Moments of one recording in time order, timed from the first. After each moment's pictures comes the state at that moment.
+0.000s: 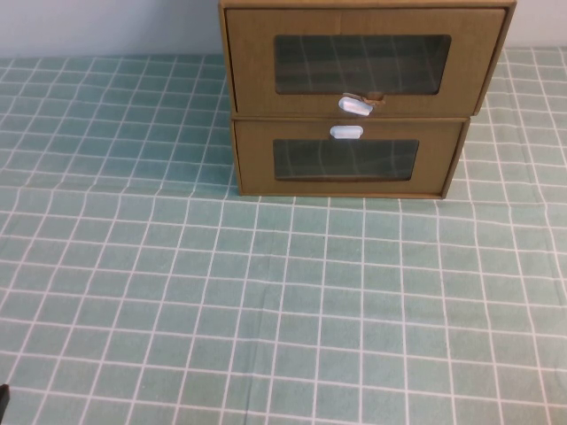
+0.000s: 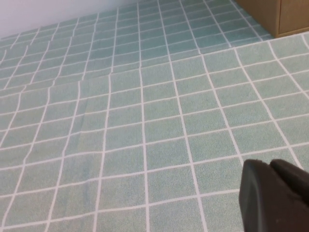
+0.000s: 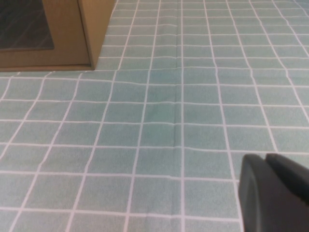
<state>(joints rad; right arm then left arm) 0.04 -0.01 0.02 -0.07 0.36 0.16 -0.13 -0.01 0.03 -0.04 0.36 0.25</state>
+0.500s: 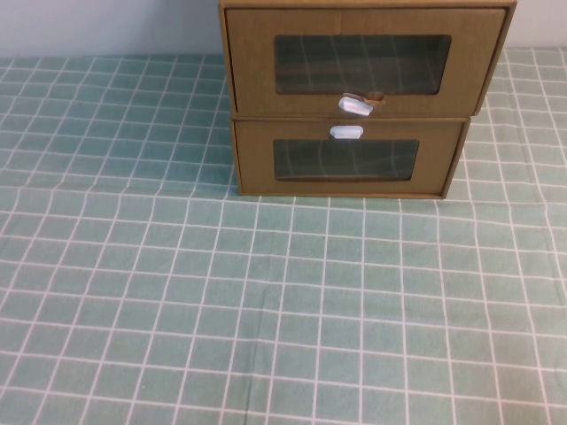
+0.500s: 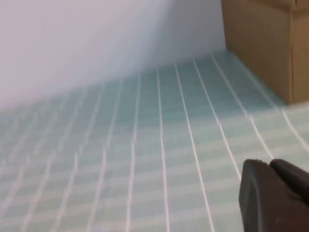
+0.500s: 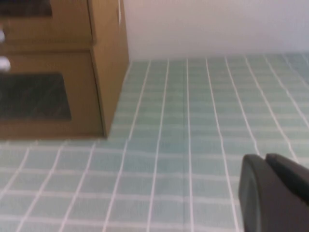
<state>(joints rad) 0.04 -0.01 0.02 -0.07 0.18 0.16 -0.13 -0.01 0.03 -0.04 0.16 0.25</state>
